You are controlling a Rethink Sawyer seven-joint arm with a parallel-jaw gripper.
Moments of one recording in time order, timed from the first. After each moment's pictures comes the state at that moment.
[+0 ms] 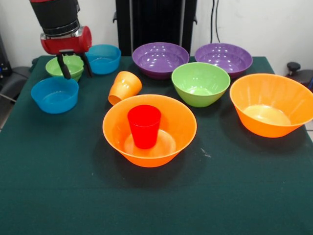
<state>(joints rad) -1.19 -0.60 0.75 1.85 -0.70 0.68 1.82</state>
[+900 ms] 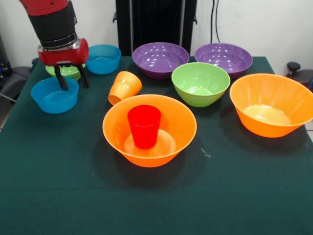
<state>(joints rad) -1.19 -0.53 0.75 1.79 -0.76 0.68 1.82</state>
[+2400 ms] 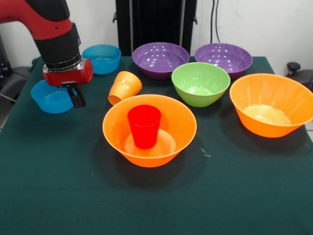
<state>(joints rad) -1.17 -0.42 0.75 1.70 -0.82 0.68 1.82</state>
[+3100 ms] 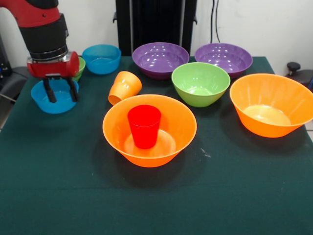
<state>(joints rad) -1.18 -0.49 0.76 1.70 -0.82 0.68 1.82</state>
